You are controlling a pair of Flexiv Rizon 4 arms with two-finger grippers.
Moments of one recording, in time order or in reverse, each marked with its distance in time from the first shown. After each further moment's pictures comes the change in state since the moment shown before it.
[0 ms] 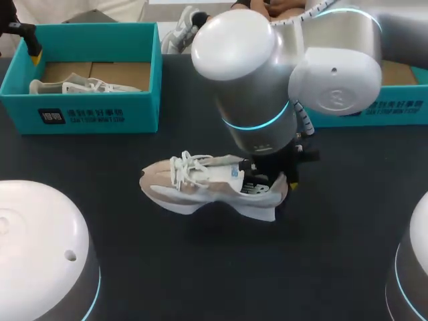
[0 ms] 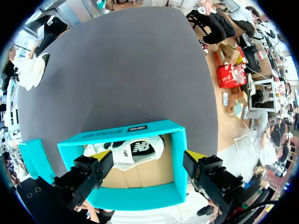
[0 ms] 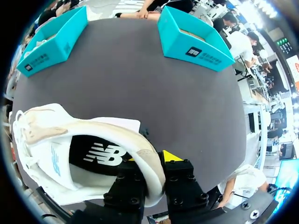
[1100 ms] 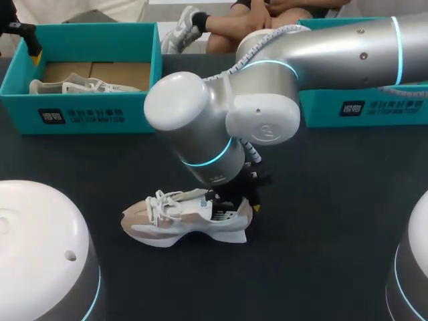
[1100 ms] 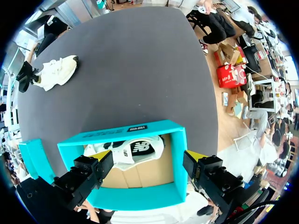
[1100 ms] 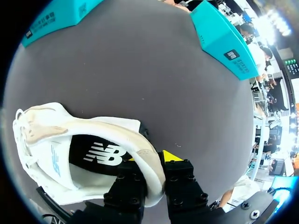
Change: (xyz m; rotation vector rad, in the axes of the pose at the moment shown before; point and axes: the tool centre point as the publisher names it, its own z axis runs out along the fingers) left arm 0.000 0.000 0.000 0.000 0.000 0.000; right arm 0.089 0.002 0.090 0.038 -0.052 -0.144
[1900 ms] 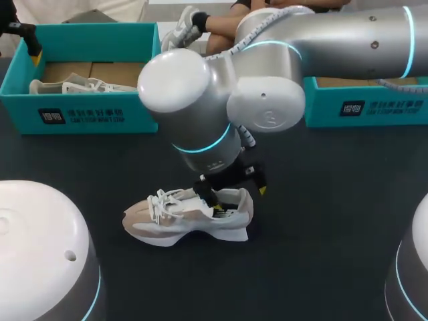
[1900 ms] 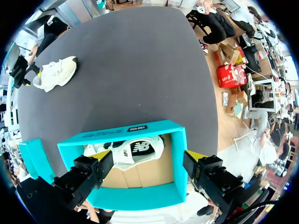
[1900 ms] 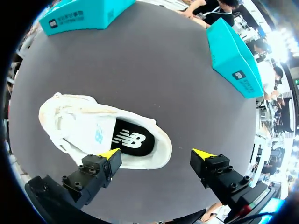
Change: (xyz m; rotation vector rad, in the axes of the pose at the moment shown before) left arm 0.000 0.000 0.000 0.000 0.000 0.000; right arm 0.009 0.002 -0.057 -0.057 0.092 -0.169
